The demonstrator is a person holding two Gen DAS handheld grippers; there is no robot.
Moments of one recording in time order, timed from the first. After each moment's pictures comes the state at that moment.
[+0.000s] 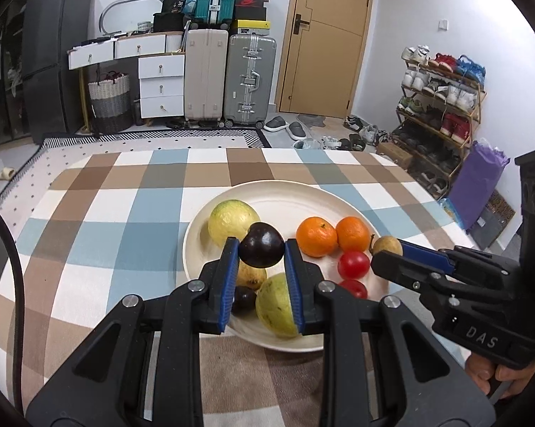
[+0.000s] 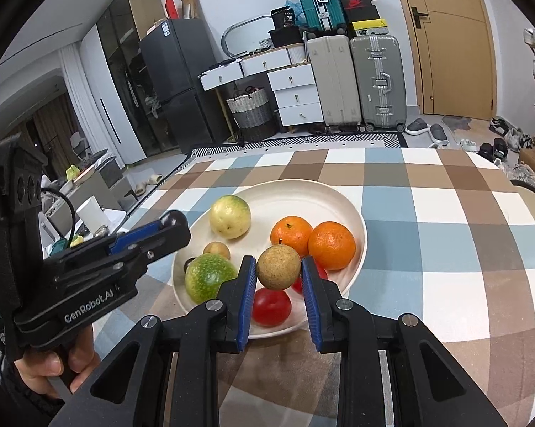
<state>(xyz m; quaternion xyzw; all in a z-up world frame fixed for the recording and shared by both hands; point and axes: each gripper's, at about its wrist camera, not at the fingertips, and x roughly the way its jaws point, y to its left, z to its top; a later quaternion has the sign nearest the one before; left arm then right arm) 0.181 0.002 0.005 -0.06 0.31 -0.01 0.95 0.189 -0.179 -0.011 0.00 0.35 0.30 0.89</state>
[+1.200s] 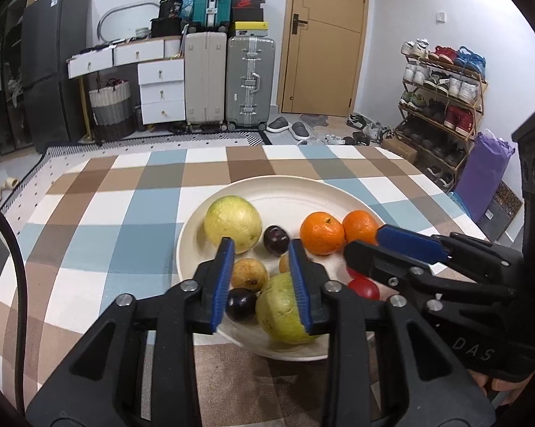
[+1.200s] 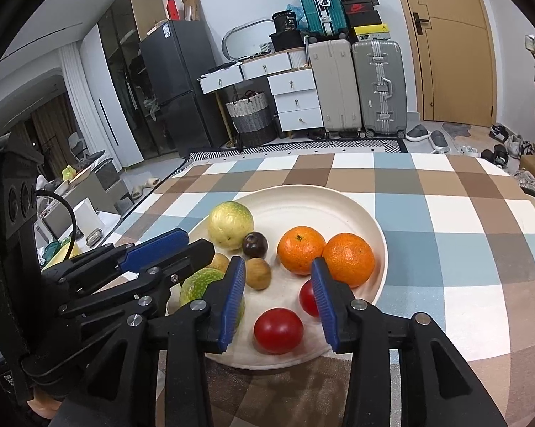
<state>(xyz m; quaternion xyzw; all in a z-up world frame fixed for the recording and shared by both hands) 0.194 -0.005 -0.016 -0.05 0.31 0.00 0.95 0.204 -0.160 -0.021 0.01 0.33 0.30 0.89</state>
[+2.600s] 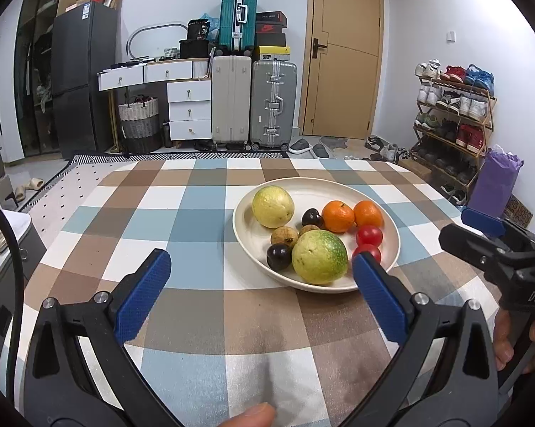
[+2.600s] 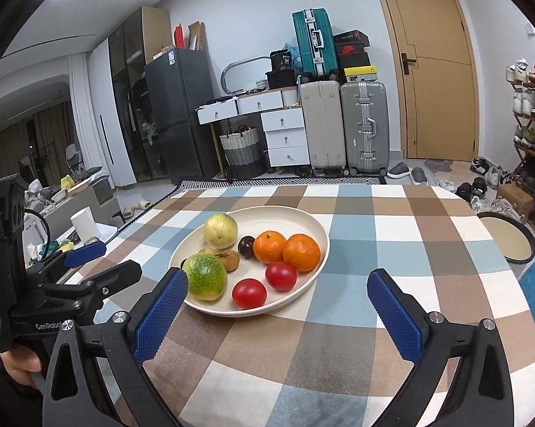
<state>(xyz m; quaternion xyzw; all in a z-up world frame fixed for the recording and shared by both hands) 0.100 0.009 -0.003 -0.05 0.25 0.05 0.96 0.142 -0.217 -0.002 -0.01 0.25 0.28 0.93</state>
